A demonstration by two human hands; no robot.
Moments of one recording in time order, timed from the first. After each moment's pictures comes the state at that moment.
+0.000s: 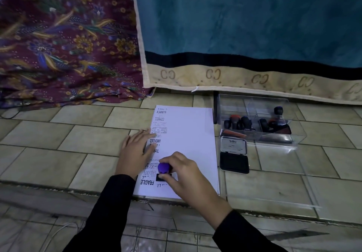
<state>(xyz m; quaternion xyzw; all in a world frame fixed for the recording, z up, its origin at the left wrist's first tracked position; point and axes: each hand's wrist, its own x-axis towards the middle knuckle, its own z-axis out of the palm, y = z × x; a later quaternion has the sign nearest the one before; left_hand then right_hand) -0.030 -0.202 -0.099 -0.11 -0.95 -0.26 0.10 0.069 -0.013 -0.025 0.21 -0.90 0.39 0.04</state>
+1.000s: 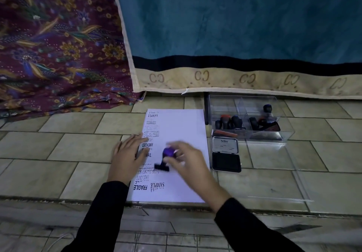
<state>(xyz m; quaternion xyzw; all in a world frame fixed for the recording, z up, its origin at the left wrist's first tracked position) -0.029 -0.201 -0.096 -0.12 -0.96 -0.25 0.09 0.043 0.008 -0.025 0.10 -0.84 0.53 0.05</state>
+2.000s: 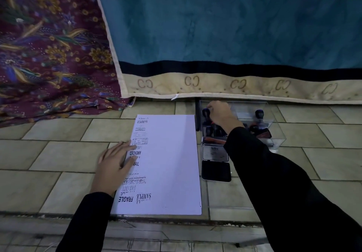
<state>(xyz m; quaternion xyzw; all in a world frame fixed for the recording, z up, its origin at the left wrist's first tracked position) -0.030 -0.202 -0.094 -0.12 -0.96 -0.25 0.10 -0.128 0.152 -0.016 -0.10 -0.97 0.23 0.03</state>
